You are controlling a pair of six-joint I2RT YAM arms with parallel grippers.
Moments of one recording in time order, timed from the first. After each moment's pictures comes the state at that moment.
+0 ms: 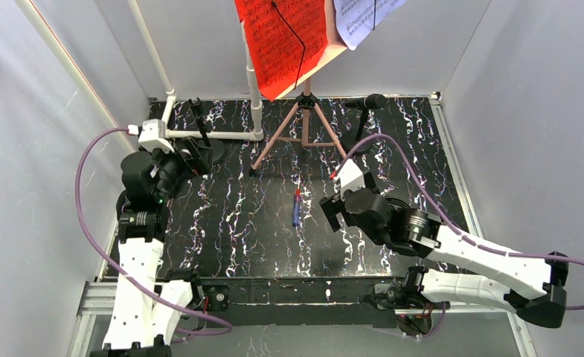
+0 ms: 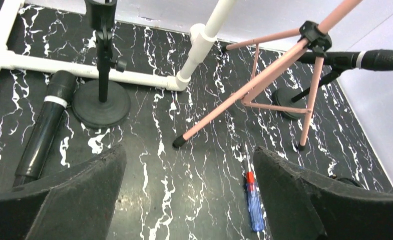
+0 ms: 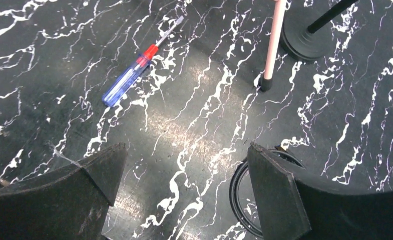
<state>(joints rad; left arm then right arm) 0.04 0.78 0.90 -0.31 0.27 -0.31 1.18 0.88 0.87 -0.57 0.60 0.17</state>
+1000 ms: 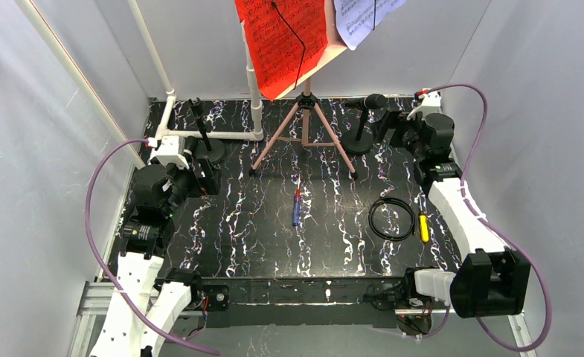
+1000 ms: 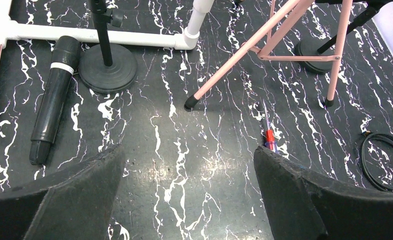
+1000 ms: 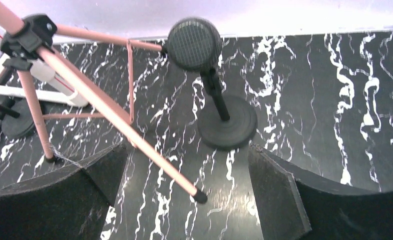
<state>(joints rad) -0.13 0.66 0.85 -0.50 0.10 -0.20 0.12 1.18 0.94 0.00 -0.19 0.22</state>
